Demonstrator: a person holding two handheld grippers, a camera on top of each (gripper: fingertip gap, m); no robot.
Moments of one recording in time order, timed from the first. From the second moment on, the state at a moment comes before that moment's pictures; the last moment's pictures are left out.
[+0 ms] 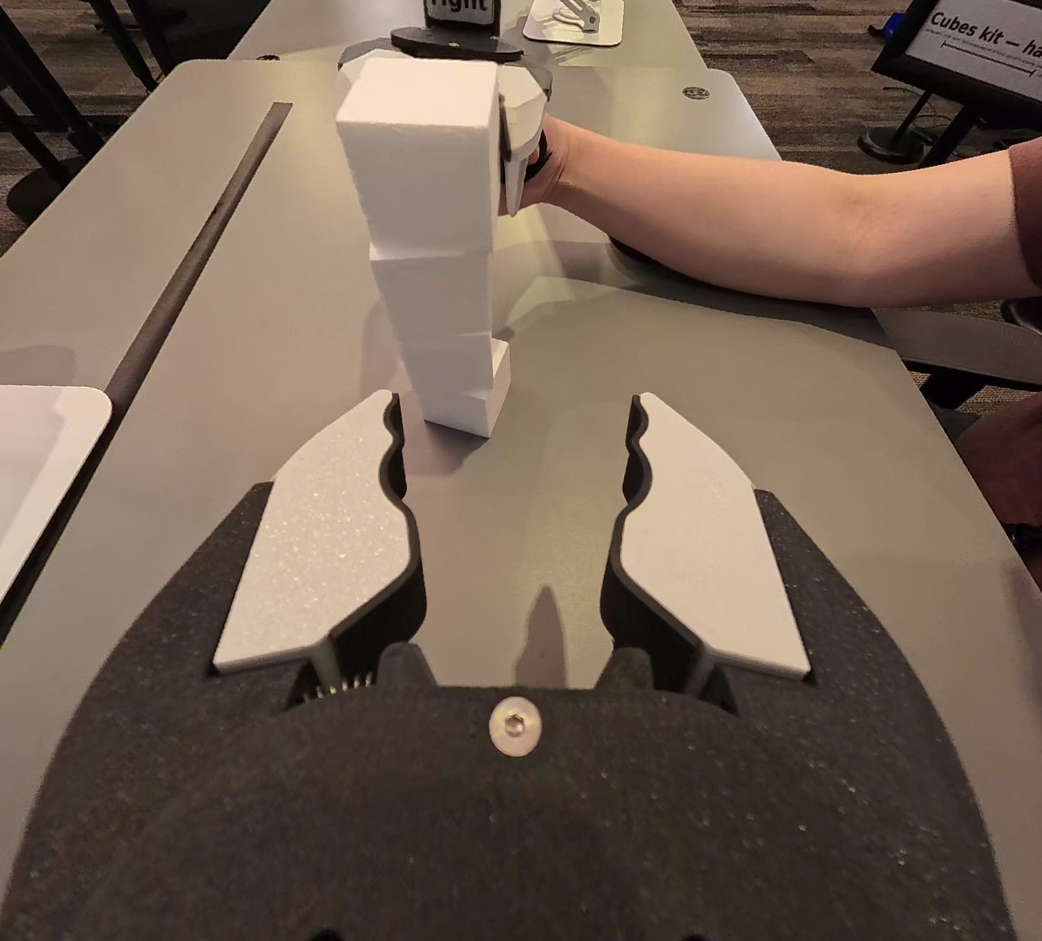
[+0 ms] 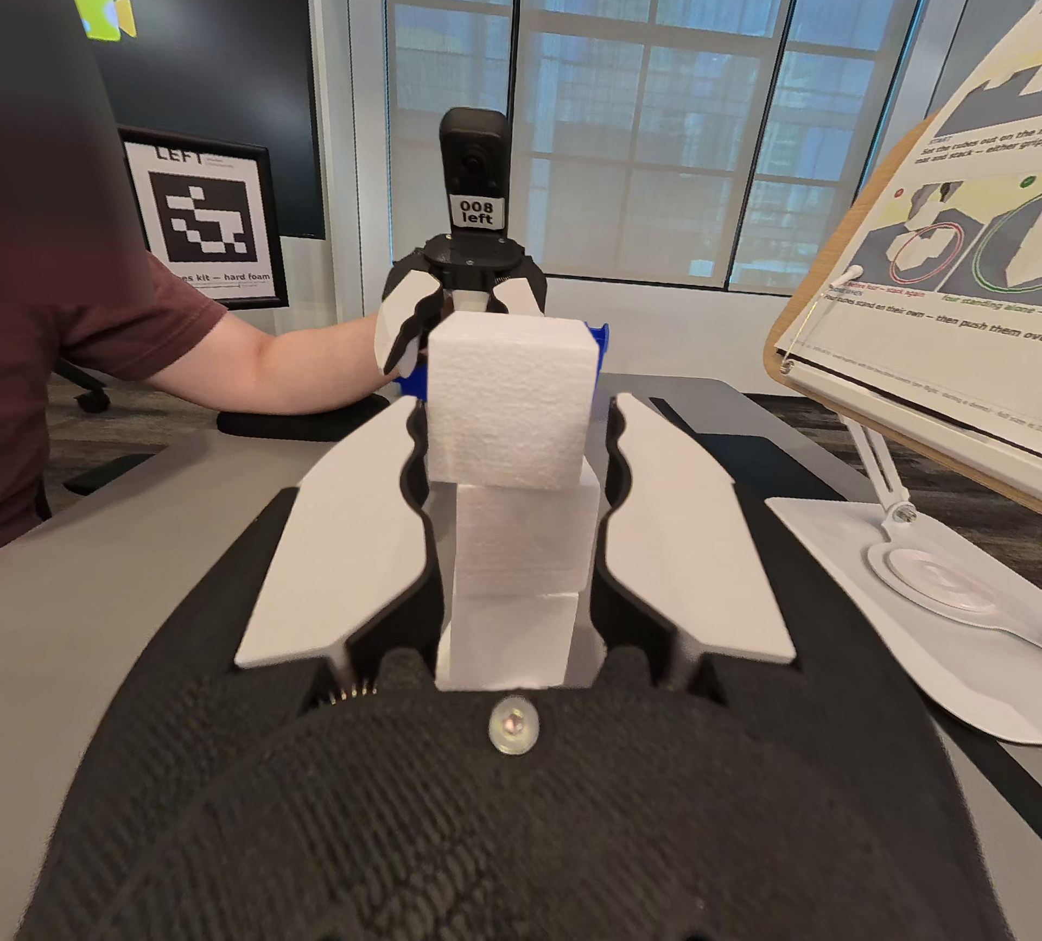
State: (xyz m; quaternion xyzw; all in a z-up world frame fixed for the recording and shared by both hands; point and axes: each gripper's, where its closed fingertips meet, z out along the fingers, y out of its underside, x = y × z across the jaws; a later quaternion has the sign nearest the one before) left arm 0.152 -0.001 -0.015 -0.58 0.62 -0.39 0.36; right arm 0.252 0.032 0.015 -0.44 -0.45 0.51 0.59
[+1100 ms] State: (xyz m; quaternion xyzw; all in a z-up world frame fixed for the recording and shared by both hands) left arm 0.168 0.024 -0.057 -0.64 0.60 -0.35 0.34; right arm 0.411 0.074 0.040 -0.78 -0.34 0.15 0.50
